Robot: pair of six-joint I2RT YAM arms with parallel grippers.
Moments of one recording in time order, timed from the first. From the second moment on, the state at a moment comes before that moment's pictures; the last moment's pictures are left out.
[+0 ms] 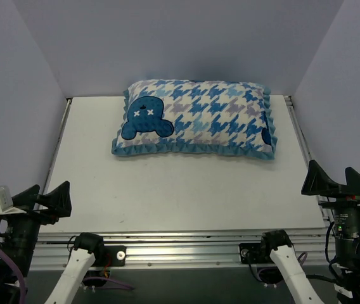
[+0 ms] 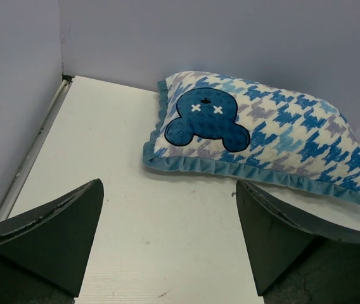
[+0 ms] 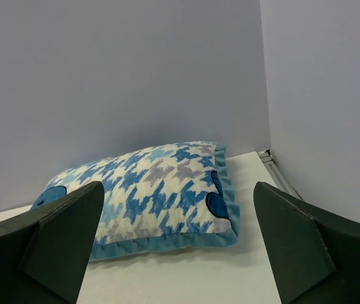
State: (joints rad) left arm -0.24 0.35 1.41 -1.02 -0.24 -0.29; right arm 0.17 0.33 1.31 -0.70 0.29 0.19
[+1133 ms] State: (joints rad) left arm -0.22 0.64 0.85 -0.63 -0.14 -0.30; right arm 0.21 1.10 0.79 -0.19 0.03 0.79
